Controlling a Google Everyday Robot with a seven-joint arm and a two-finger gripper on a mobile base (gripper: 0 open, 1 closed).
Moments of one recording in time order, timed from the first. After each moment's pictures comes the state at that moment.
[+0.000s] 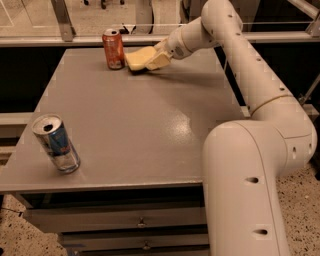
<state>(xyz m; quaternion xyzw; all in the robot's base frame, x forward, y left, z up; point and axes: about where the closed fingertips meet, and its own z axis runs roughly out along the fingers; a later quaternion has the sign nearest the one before) 0.829 0.001 0.856 -0.56 0.68 0.19 0.43</state>
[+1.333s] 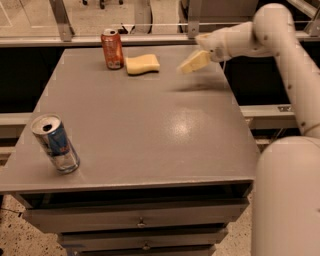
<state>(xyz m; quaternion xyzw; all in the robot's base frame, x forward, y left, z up) 0.791 -0.101 0.883 -0.48 0.70 0.24 0.47</state>
